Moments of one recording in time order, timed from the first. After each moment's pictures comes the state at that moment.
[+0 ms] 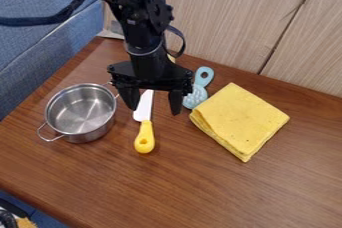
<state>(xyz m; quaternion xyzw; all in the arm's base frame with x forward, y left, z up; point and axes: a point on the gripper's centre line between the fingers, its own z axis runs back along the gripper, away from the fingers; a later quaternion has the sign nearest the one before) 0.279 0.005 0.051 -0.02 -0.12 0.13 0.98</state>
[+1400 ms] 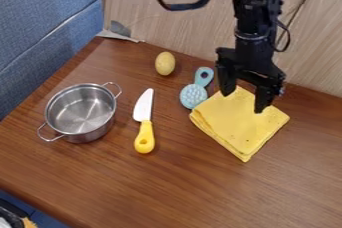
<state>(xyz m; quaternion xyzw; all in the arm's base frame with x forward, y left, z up) 0.365 -0.095 0.022 -0.05 -0.03 -0.17 0.98</state>
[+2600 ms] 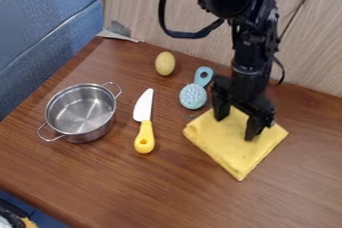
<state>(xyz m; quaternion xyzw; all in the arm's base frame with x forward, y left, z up) 0.327 -0.103 -0.011 -0.03 0.01 -0.19 0.98</state>
